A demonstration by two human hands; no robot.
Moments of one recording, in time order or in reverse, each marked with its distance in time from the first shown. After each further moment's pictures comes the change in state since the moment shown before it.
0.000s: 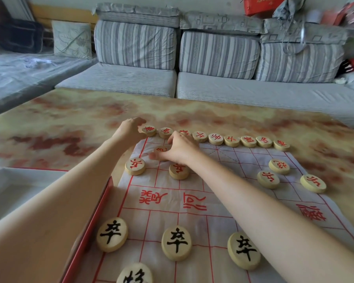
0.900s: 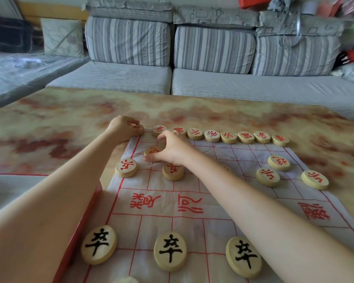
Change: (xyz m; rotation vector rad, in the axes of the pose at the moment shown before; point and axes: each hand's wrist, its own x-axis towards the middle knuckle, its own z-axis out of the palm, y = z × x) left_hand 0.021 -0.003 0.008 -0.084 -0.010 -0.133; right_hand 0.003 0.006 0.004 0.178 -0.058 -0.054
